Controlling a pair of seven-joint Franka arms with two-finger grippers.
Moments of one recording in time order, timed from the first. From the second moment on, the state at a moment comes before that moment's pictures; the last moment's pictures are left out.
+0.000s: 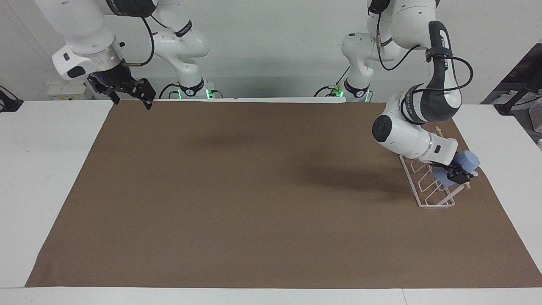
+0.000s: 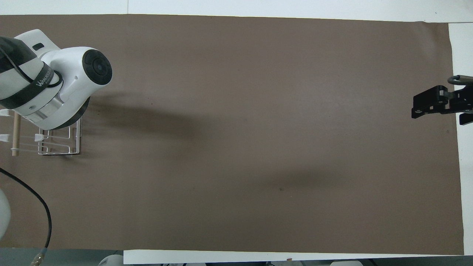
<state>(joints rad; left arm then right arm) -0.29 0.26 0.03 -1.83 1.14 1.77 -2.12 -0.03 -0.02 0.04 -1.52 -0.04 1.38 0.18</state>
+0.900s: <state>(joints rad) -0.25 0.27 0.03 -1.84 1.14 1.86 -2.12 -0.03 -0.02 0.04 -1.53 -0.04 1.37 0.18</state>
